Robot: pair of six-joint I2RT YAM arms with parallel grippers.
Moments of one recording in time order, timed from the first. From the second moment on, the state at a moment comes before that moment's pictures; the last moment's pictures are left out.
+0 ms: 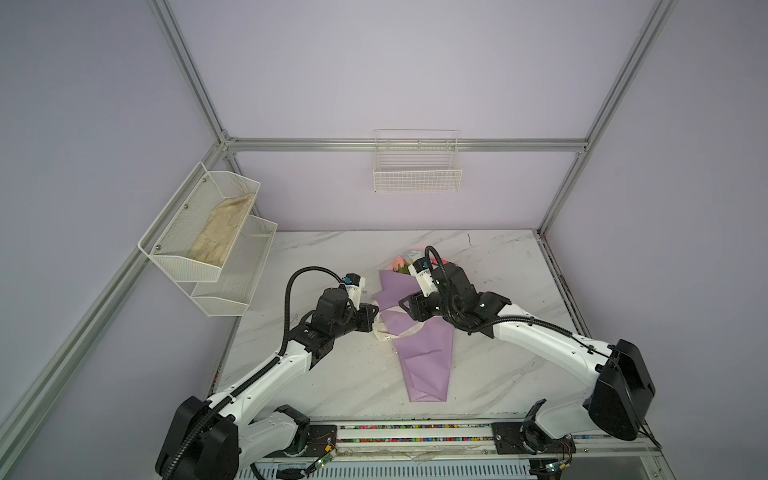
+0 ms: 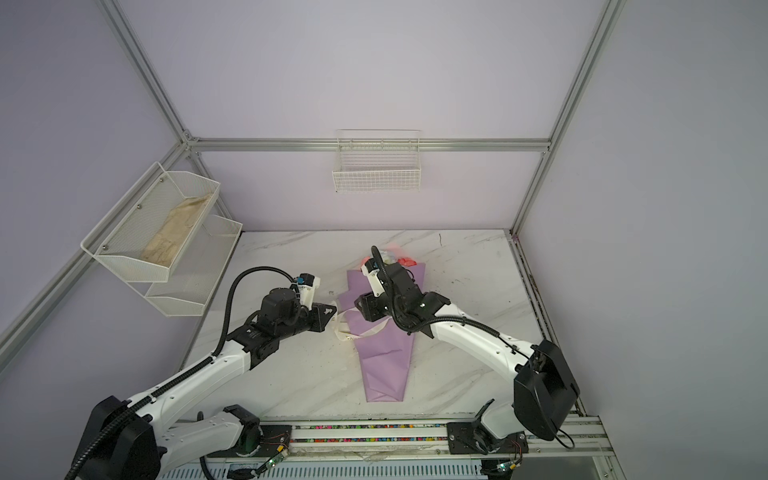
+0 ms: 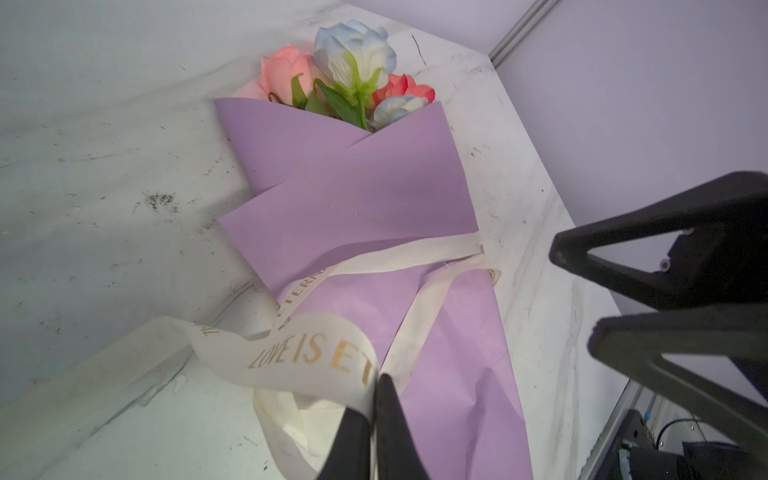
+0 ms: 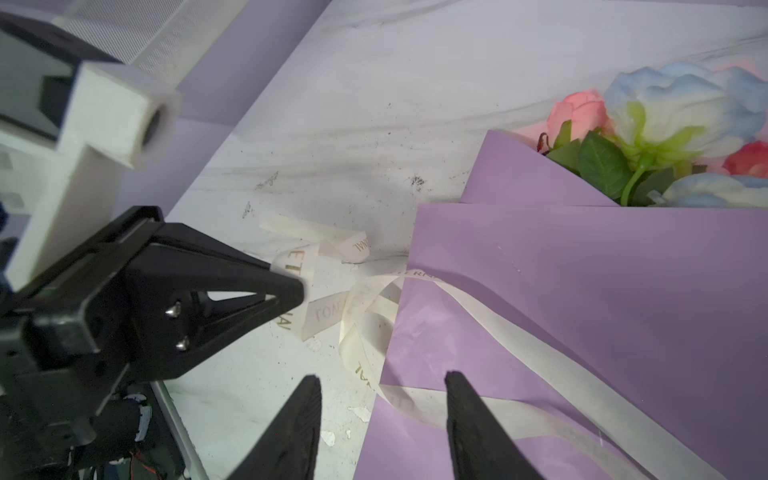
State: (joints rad) left arm -0.47 1.14 0.67 -0.11 0.26 -0.44; right arm 0.79 1.42 1.06 -0.23 -0.13 0.36
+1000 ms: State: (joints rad) left arm -0.47 1.06 0.67 -0.20 0.37 -0.33; right arm 0.82 1.86 0.91 0.60 -0.51 -0.24
